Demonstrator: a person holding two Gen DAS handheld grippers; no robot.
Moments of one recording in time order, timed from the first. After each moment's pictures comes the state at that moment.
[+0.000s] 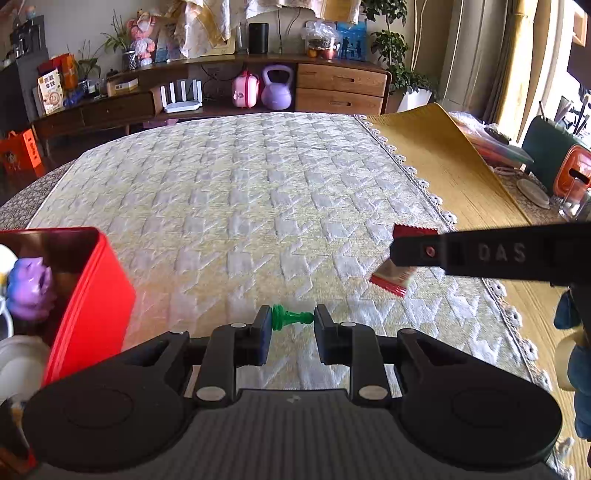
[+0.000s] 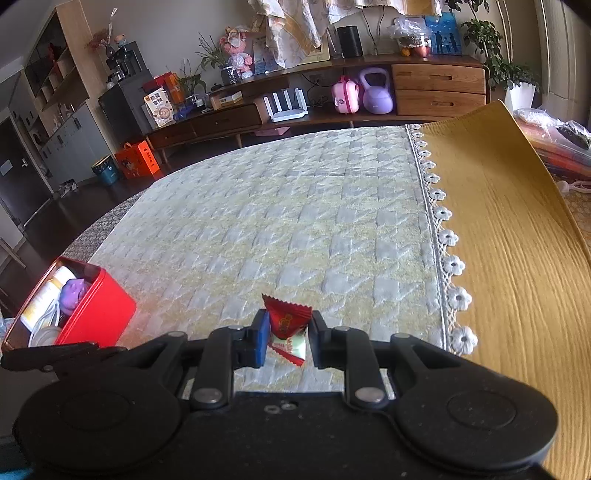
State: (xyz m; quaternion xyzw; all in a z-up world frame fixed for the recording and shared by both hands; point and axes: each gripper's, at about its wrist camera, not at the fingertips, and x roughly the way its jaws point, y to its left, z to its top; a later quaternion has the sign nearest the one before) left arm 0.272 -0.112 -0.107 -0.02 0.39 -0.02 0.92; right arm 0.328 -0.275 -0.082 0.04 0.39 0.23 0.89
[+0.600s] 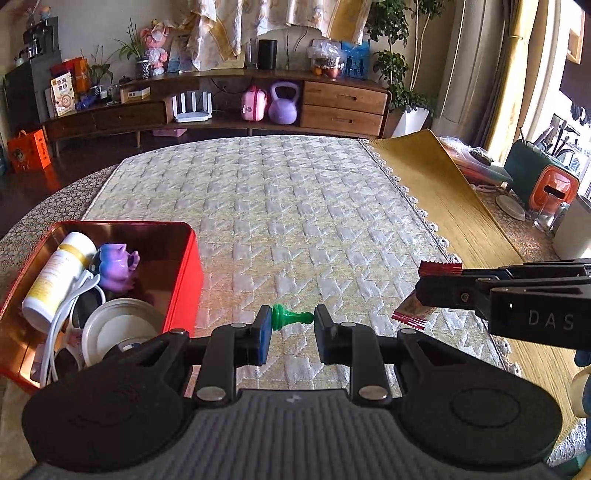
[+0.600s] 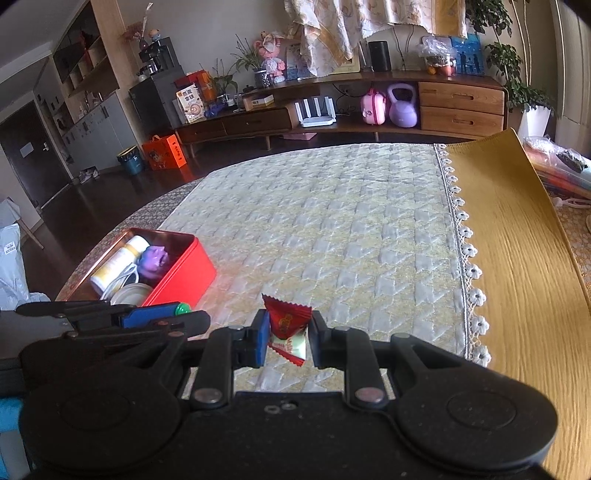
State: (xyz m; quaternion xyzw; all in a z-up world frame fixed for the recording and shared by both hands) left arm 0.198 -0.075 -0.054 -0.04 0.37 -0.02 0.93; right arm 0.239 -0.251 -0.032 0.02 0.38 0.26 0.89
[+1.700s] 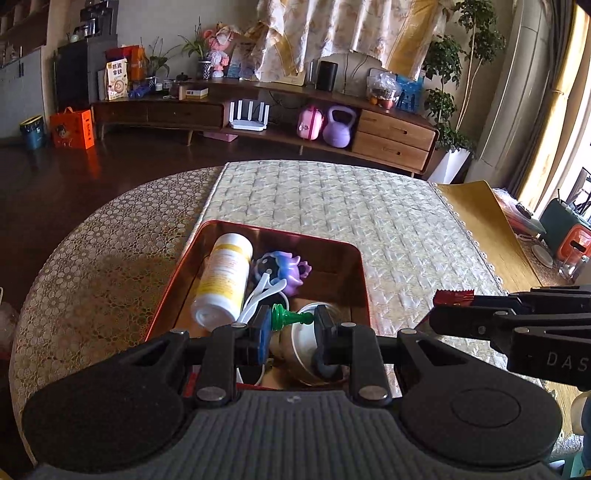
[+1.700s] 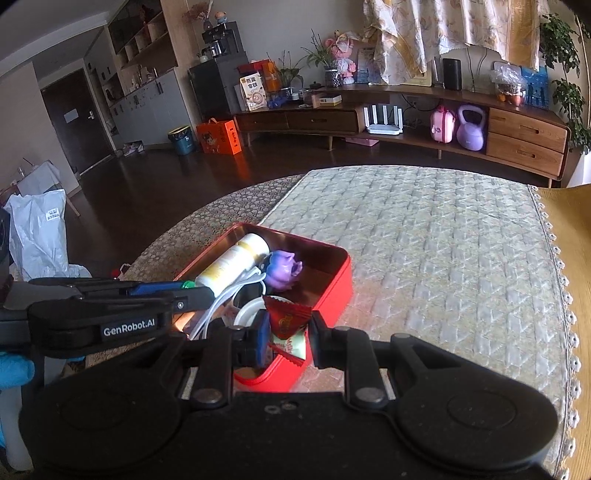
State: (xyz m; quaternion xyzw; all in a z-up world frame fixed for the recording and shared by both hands) left arm 0.151 0.078 -0.028 -0.09 0.35 0.04 0.93; right arm 0.203 -0.110 -0.007 -0.03 0.36 0.33 0.87
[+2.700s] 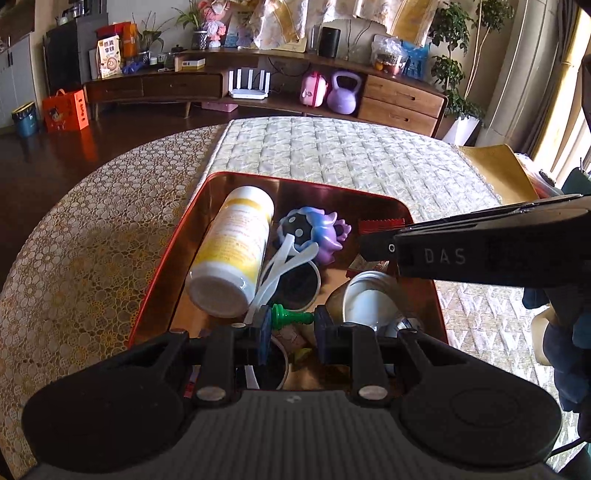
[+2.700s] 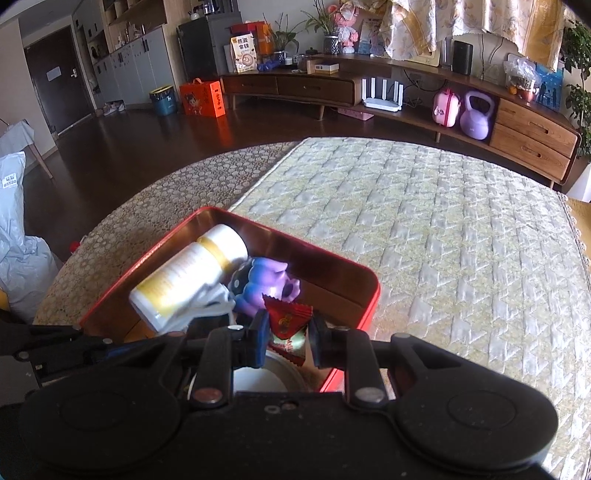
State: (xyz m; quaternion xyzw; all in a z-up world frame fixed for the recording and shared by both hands) left arm 0.185 0.099 -0.086 -0.08 0.40 0.03 0.91; right arm 0.273 -0.030 -0.061 -0.09 0.40 0.30 0.86
